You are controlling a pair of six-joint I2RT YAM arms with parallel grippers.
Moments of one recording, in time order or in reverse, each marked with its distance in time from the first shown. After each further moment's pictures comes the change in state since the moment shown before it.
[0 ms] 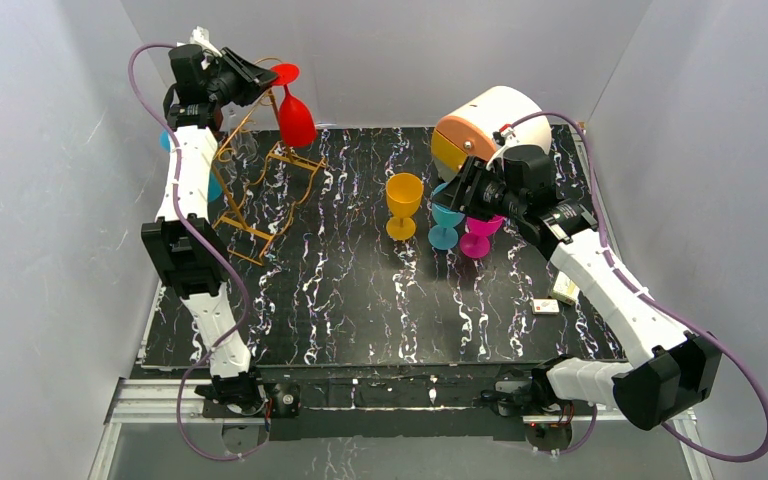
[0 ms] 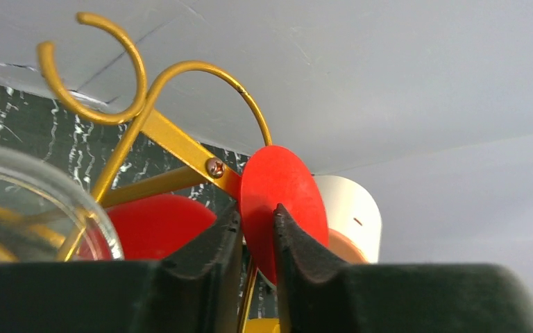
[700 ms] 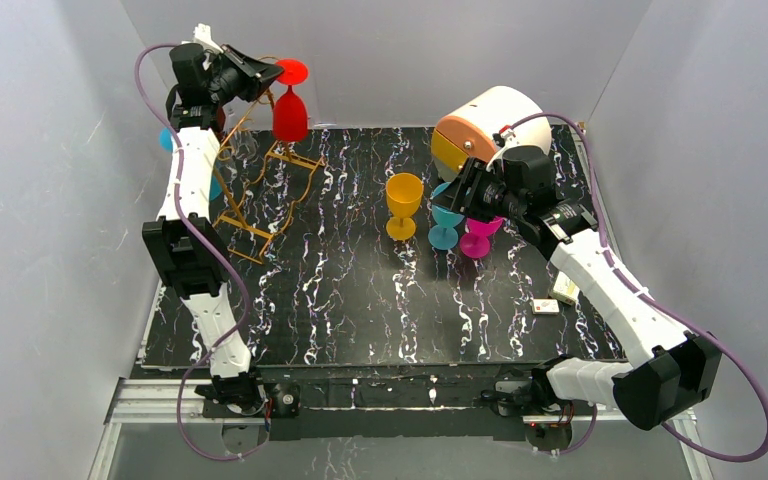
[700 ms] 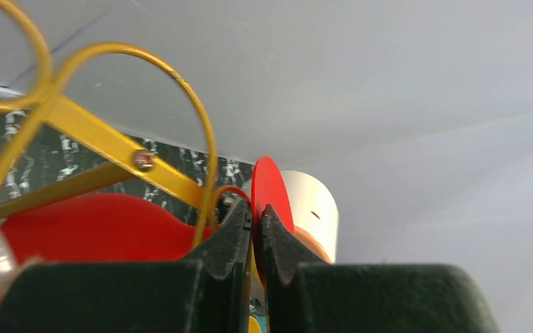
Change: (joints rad) left arm -0.004 -0.003 -0.023 0.095 0.059 -0.133; right arm 0.000 0.000 0.000 -0.018 0.004 0.001
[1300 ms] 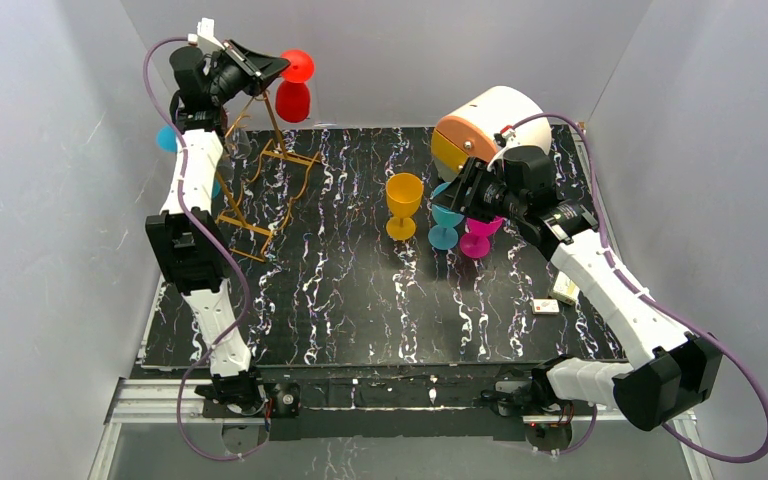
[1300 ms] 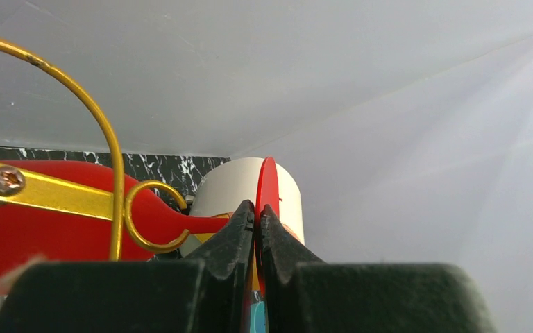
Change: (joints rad) left arm 0.005 0.041 -0.037 0.291 0.183 -0.115; right arm 0.000 -0.004 0.000 -0.001 0.003 0.015
